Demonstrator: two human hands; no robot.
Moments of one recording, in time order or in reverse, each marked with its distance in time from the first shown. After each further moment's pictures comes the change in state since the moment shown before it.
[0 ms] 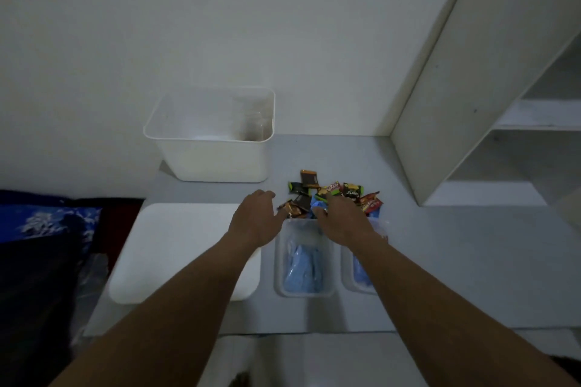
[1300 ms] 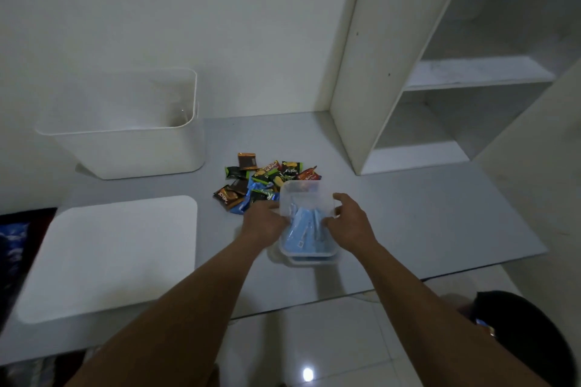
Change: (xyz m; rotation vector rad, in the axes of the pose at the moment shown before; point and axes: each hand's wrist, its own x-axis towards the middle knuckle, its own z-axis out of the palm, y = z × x) left_hand -0.015 0.124 0.092 -0.468 -0.257 -0.260; right_hand -0.068 0.138 -0.024 0.484 0.103 0.364
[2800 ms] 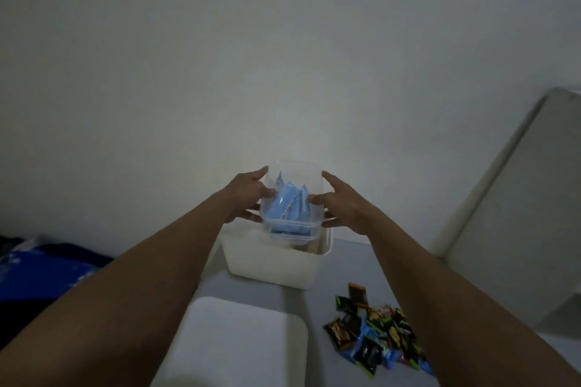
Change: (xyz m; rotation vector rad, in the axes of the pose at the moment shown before) left_hand 0.004 0.053 -0.415 -0.427 0.208 0.095; right_hand 0.033 -0.414 0.063 0.249 -0.486 -0.390
